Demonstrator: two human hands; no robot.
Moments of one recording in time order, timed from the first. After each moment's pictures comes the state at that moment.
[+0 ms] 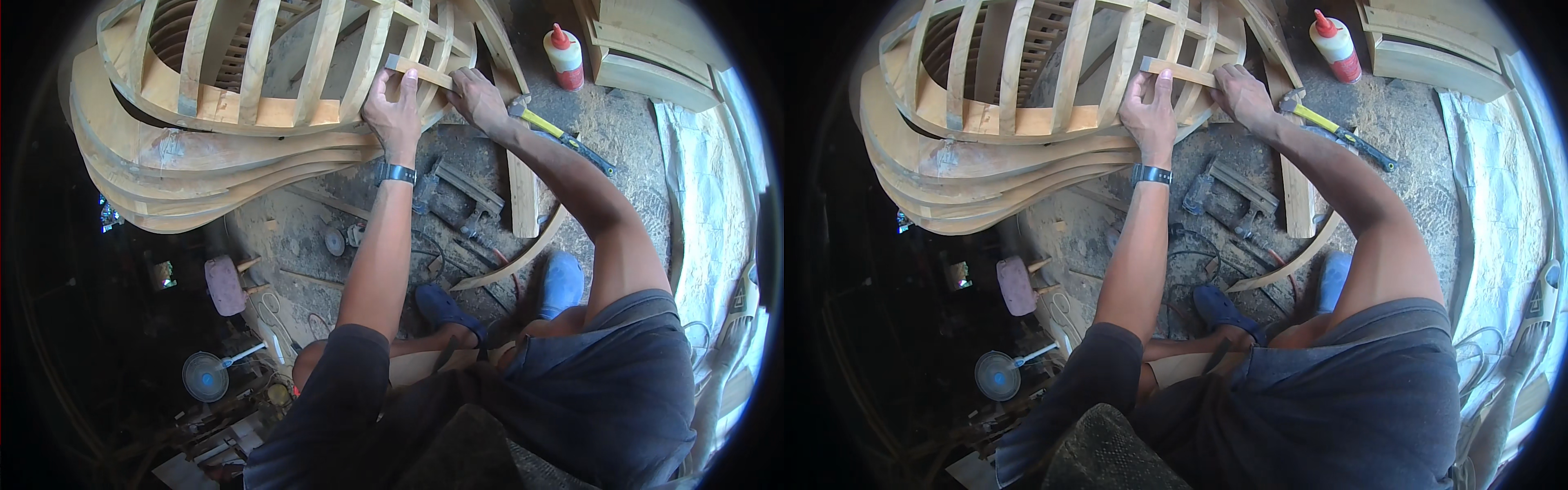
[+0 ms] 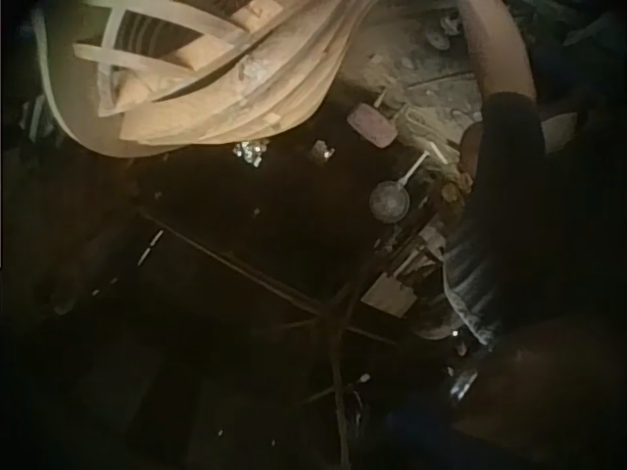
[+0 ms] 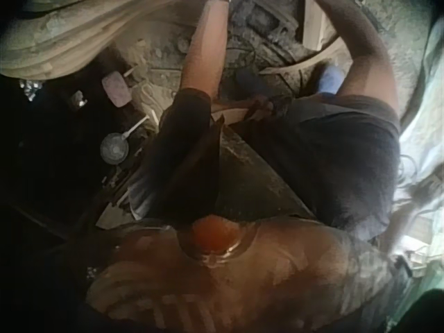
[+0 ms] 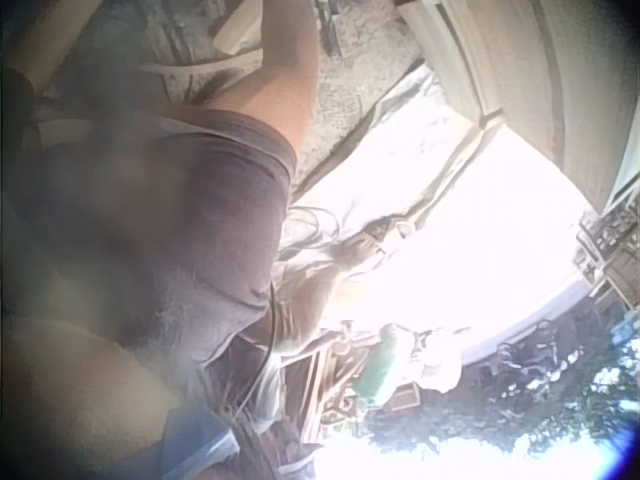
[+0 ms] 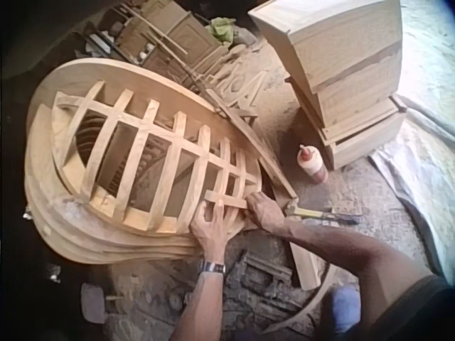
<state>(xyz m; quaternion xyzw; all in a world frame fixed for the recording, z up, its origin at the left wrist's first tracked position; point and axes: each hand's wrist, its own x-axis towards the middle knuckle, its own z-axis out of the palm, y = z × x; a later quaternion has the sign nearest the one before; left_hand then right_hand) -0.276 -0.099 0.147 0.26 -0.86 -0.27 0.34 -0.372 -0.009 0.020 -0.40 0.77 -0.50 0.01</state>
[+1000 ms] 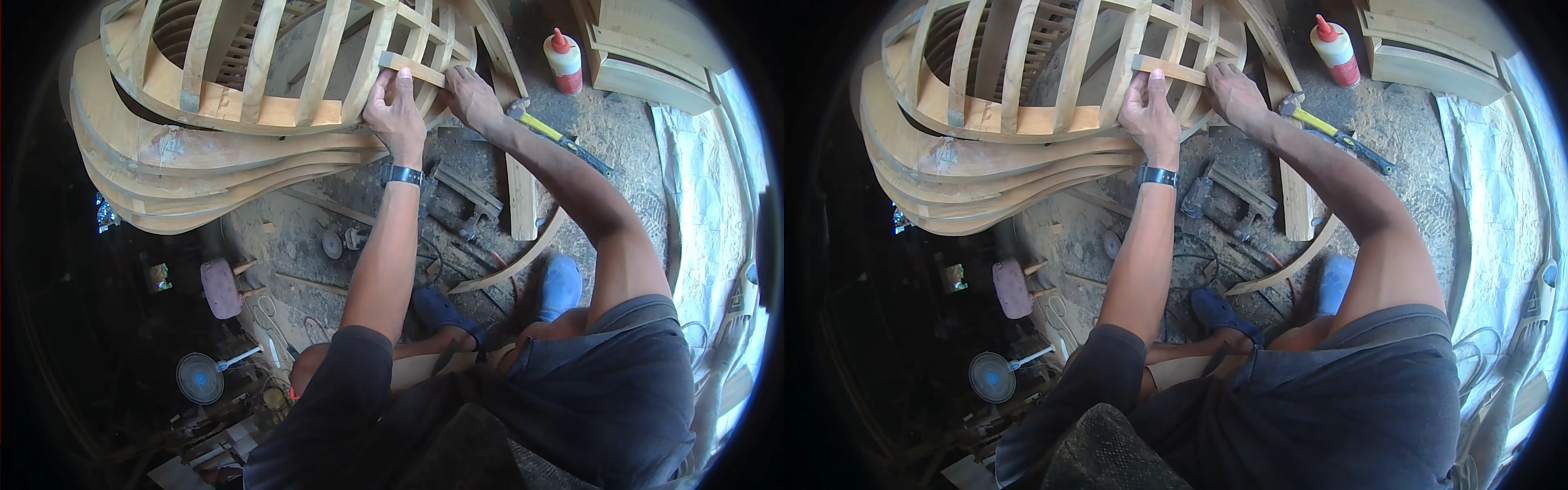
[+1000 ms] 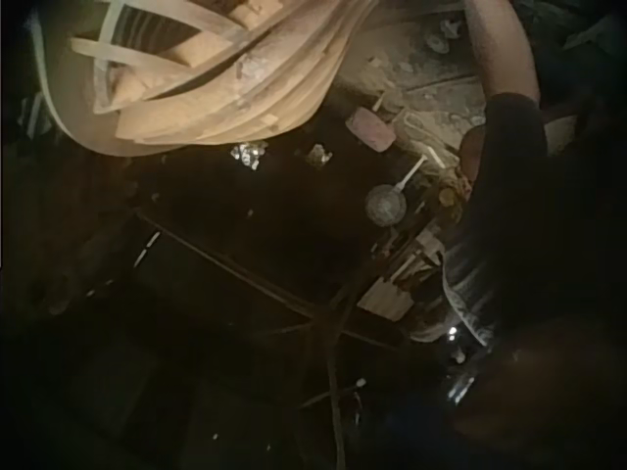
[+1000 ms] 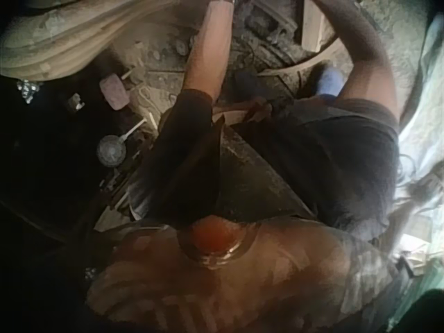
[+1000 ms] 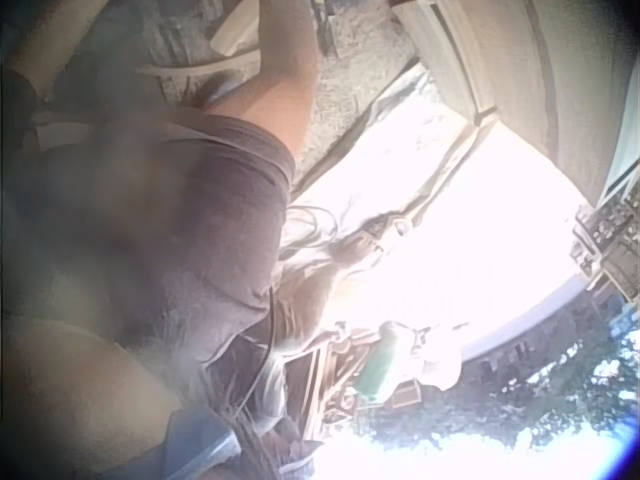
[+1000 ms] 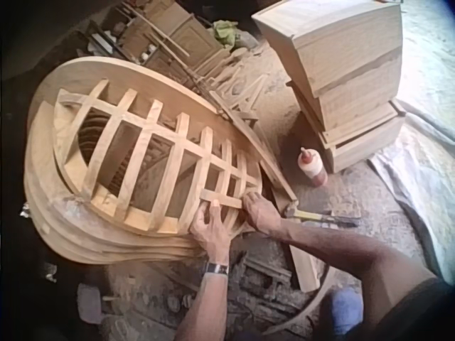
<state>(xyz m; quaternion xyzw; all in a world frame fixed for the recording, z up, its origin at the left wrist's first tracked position) -0.281 -0.092 0.143 0.28 -0.80 -0.35 0.39 -0.373 -0.015 0.037 -0.42 0.77 -0.48 -0.01</state>
